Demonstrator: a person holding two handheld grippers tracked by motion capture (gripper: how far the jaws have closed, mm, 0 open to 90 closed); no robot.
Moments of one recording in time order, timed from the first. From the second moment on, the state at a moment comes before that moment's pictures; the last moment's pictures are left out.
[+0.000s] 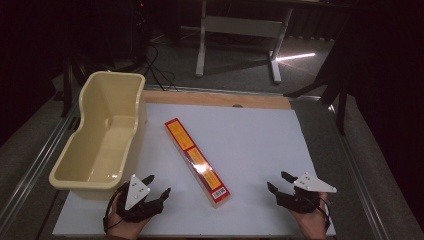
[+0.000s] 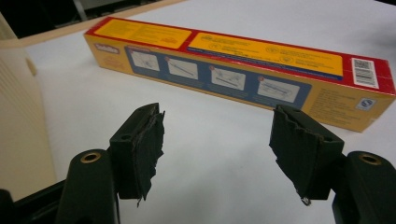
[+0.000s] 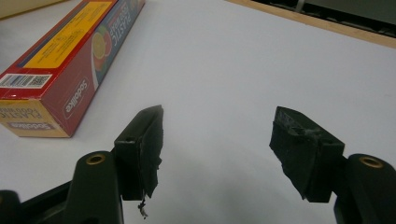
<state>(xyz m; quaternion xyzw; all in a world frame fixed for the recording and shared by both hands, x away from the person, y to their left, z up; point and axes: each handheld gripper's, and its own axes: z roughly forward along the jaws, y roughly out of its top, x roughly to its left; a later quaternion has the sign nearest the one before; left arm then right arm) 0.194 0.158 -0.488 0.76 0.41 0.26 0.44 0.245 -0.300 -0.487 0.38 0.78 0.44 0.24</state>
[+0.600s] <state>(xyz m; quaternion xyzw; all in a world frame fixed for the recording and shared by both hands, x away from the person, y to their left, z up) 0.195 0.161 -0.487 0.74 0.41 0.27 0.45 0.245 -0.281 -0.483 0.37 0.78 0.46 0.22</state>
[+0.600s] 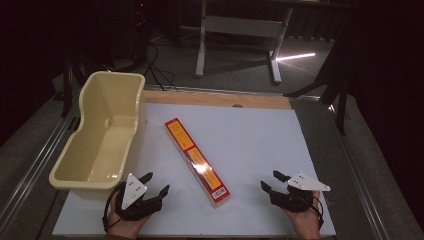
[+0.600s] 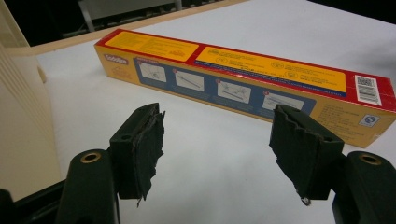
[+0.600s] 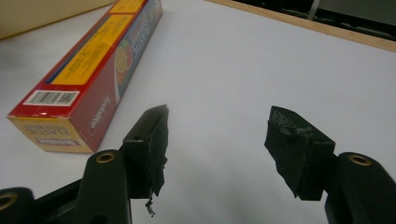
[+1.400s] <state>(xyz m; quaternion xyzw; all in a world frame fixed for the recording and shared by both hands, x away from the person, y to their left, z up) 0.197 0.163 -0.488 0.74 0.43 0.27 0.45 0.255 -0.195 -0.439 0.32 0.80 0.48 0.19</state>
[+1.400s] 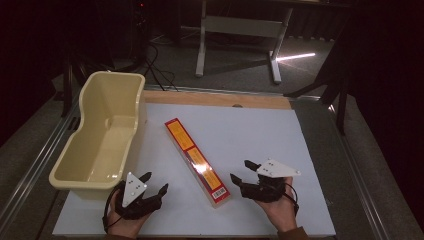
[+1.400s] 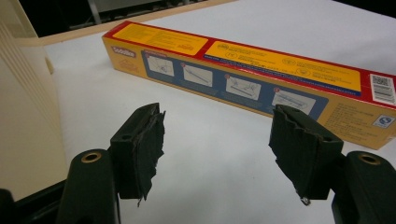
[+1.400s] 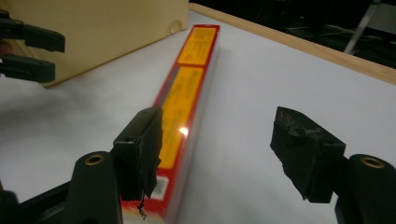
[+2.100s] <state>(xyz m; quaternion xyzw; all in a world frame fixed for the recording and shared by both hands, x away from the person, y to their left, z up) 0.195 0.161 -0.487 0.74 0.42 0.28 0.45 0.289 -0.132 -0.427 0.28 0.82 0.46 0.18</state>
